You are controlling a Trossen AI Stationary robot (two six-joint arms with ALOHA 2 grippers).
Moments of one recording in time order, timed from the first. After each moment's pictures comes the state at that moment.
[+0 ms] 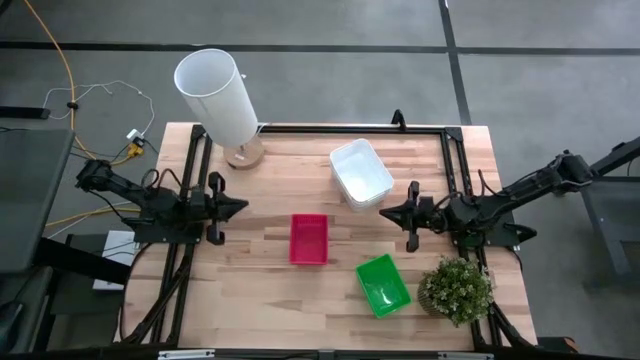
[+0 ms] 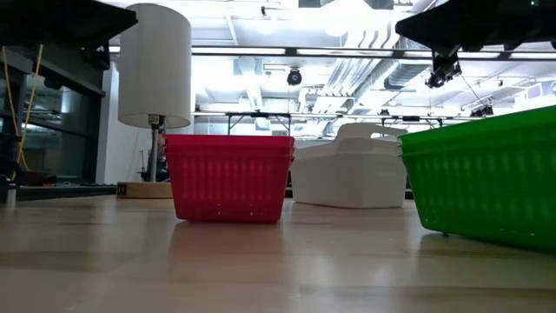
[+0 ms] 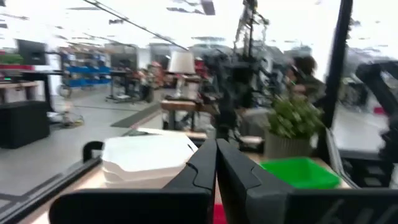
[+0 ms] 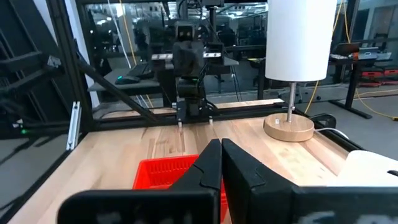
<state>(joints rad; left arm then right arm) -0.30 0.24 0.10 0.31 -0.55 0.06 0.33 0.83 0.25 0.61 0.43 0.03</state>
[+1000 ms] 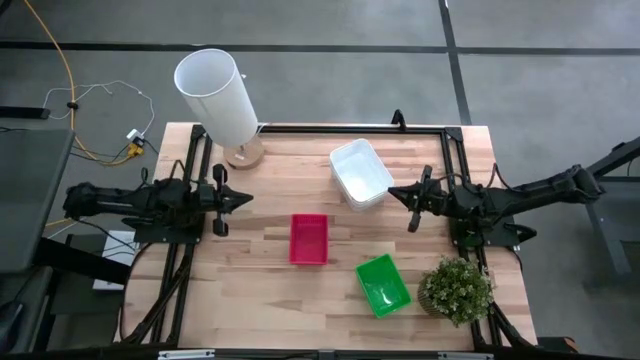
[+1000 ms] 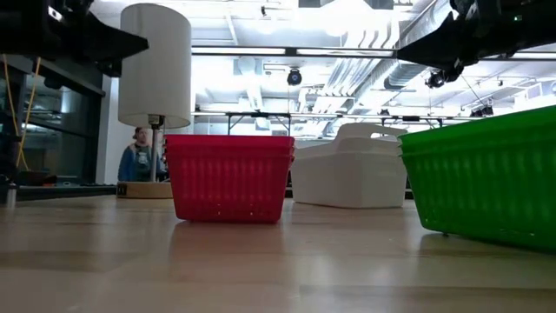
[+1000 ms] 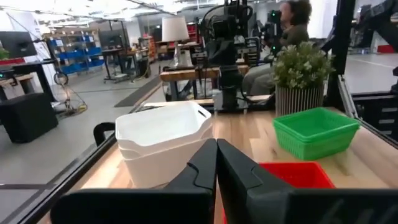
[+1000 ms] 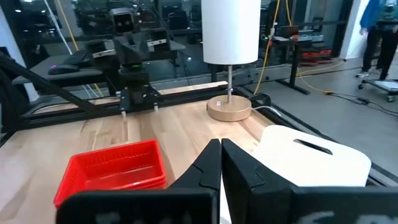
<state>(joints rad) 0.06 0.21 0.16 0.05 -0.17 0.11 0.16 0.61 0.28 0.26 0.47 0.07</state>
